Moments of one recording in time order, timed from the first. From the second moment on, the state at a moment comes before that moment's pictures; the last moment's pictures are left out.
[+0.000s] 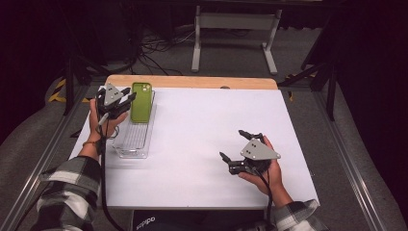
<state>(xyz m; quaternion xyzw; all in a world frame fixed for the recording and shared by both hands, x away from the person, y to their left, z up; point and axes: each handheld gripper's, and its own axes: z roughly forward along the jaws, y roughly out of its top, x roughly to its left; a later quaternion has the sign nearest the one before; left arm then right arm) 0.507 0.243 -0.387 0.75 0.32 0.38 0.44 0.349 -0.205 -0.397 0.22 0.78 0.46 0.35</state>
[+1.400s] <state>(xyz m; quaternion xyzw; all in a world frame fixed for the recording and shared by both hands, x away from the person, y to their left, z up) 0.475 0.229 -0.378 0.72 0.30 0.37 0.51 0.347 -0.198 -0.400 0.21 0.79 0.46 0.34</state>
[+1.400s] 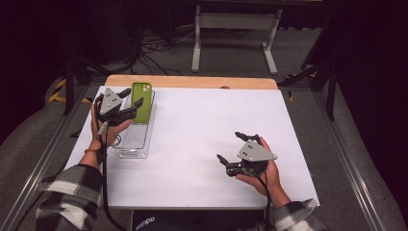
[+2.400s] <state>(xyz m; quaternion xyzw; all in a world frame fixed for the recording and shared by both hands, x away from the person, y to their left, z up) 0.458 0.223 -0.378 0.72 0.29 0.34 0.53 0.345 -0.198 -0.399 0.21 0.79 0.47 0.34</state>
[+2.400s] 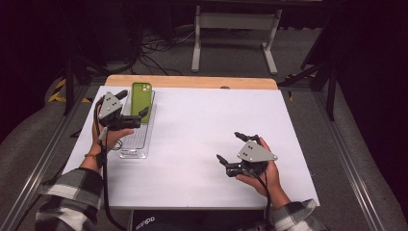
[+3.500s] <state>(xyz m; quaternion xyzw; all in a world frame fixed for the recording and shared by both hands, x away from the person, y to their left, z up) 0.420 0.216 -0.368 0.72 0.24 0.33 0.56 0.341 -0.202 -0.397 0.21 0.78 0.47 0.34</state>
